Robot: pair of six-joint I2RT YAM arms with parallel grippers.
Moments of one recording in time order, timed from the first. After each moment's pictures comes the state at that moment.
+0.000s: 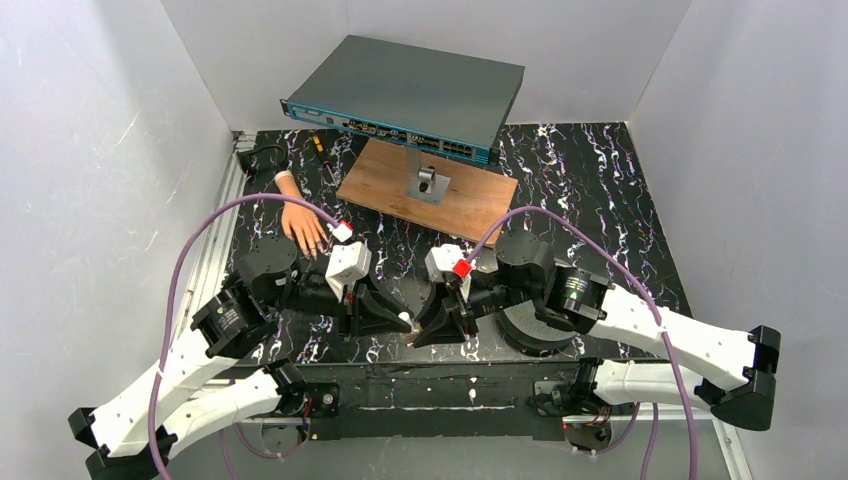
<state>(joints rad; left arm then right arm) -0.87 0.72 0.99 -0.41 0.81 -0.14 1.16 1.03 1.00 -0.17 -0.73 0.04</state>
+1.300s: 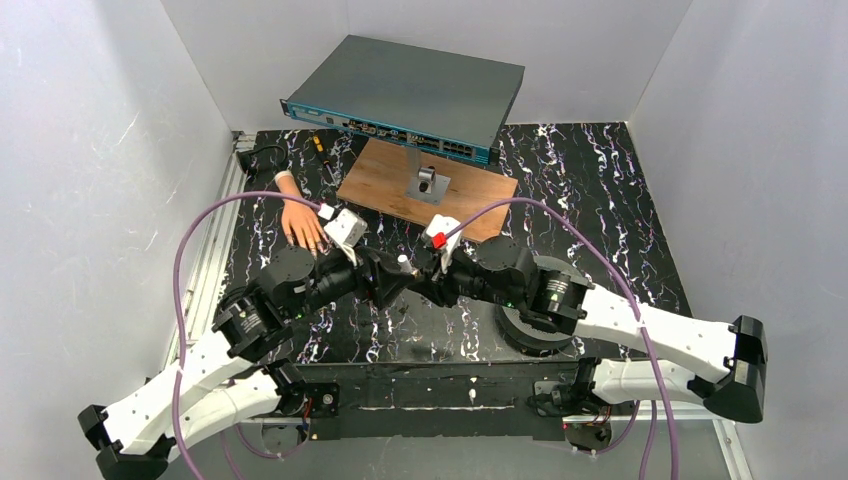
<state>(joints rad) -0.87 0.70 0.80 -0.27 0.11 -0.32 1.17 1.10 0.95 -0.12 -0.02 0.08</state>
